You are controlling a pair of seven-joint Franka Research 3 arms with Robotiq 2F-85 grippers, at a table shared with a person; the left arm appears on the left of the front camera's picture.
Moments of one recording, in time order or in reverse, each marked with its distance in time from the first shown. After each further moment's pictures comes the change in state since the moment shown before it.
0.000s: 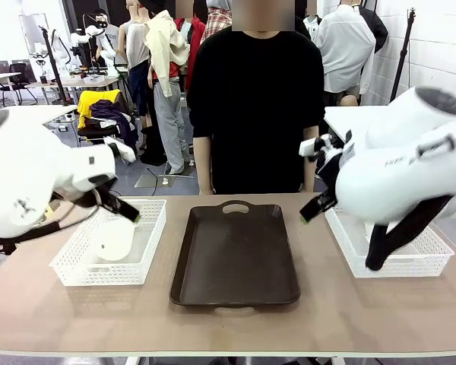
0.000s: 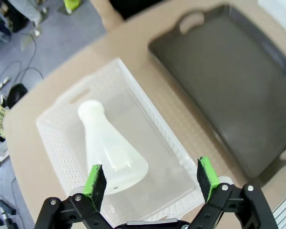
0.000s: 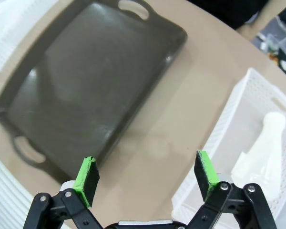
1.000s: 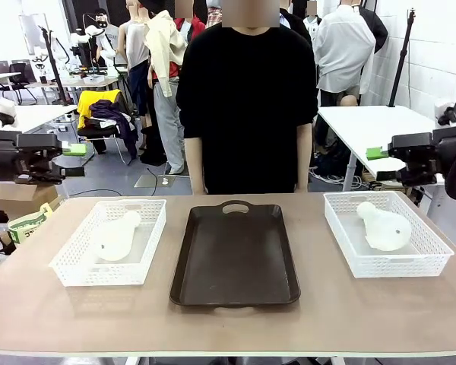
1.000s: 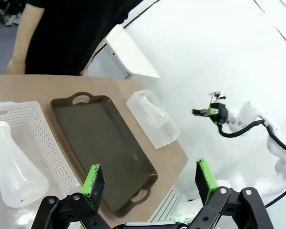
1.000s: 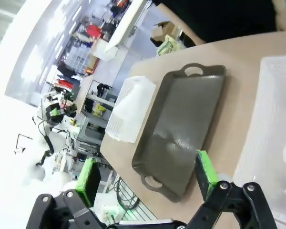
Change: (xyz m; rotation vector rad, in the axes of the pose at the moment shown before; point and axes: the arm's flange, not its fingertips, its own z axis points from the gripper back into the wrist) left arm -0.053 0.125 0.054 -0.828 -0.377 0.577; right arm -0.093 -0.149 0.058 0.645 -0.385 -0.695
